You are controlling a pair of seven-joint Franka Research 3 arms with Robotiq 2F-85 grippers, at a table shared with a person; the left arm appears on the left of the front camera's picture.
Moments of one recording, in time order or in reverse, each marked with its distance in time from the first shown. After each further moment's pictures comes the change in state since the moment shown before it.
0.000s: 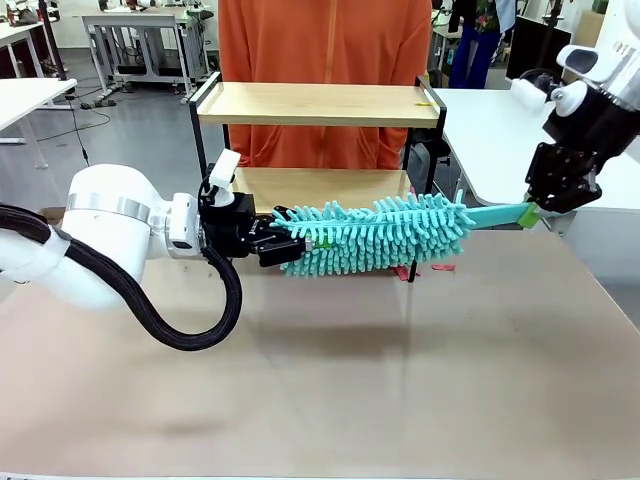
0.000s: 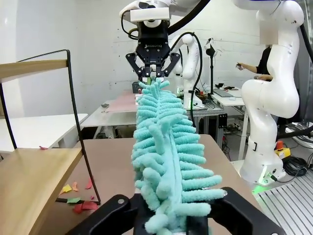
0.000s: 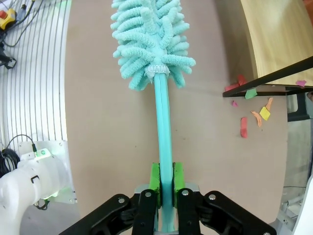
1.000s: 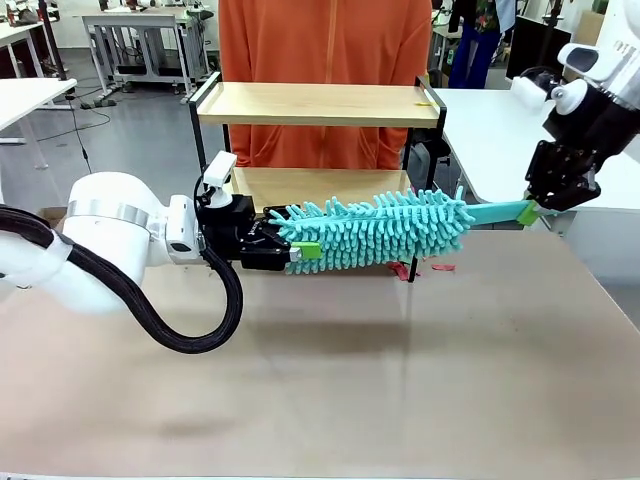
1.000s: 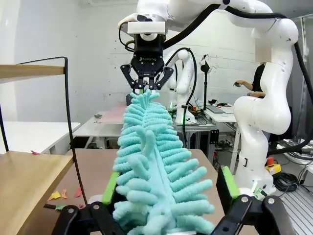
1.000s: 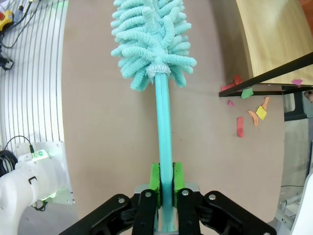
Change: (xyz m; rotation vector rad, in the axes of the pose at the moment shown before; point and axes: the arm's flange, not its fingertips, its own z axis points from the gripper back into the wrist) left arm -0.005 -0.005 -0.003 -0.029 -0.080 0.057; right arm -0.001 -0.002 0.001 -0.015 -0.004 -0.003
